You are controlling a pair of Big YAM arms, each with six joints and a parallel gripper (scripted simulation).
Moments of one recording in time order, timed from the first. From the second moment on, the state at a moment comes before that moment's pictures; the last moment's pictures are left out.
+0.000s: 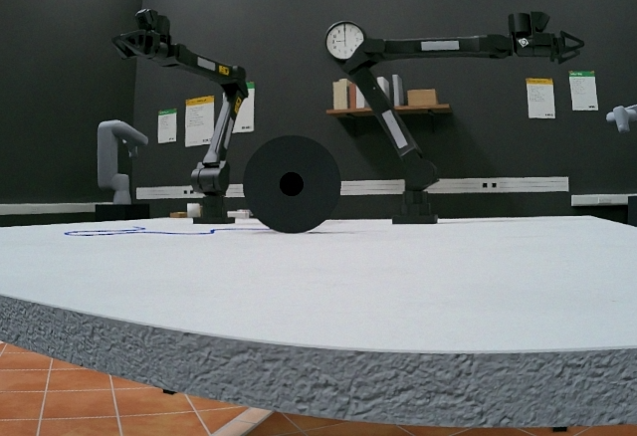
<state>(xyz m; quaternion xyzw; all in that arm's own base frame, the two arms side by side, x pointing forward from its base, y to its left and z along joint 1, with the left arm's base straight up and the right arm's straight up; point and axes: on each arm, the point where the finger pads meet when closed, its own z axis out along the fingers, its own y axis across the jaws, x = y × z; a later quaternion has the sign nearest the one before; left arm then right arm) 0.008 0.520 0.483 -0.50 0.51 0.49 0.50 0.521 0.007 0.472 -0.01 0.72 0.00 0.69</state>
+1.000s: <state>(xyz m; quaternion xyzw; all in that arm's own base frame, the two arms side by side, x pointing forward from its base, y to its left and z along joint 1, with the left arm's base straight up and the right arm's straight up) 0.008 0.520 0.483 -0.50 0.51 0.49 0.50 0.540 0.007 0.299 -0.05 0.88 -0.02 0.48</state>
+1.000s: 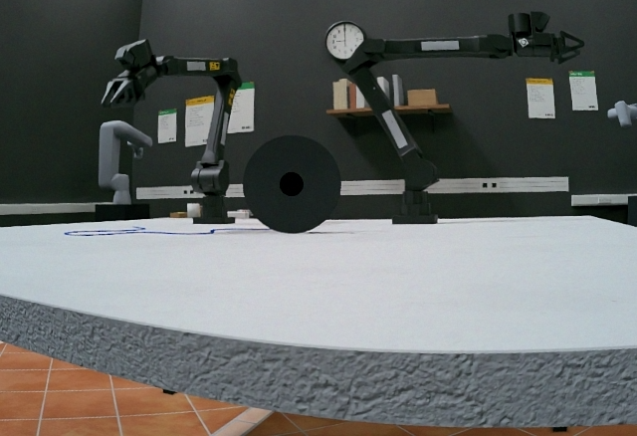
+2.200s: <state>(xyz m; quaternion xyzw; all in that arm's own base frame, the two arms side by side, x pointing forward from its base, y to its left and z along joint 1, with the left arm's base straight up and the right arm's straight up) 0.008 0.520 0.483 -0.50 0.51 0.49 0.50 0.420 0.006 0.076 -0.14 0.99 0.00 0.01</state>
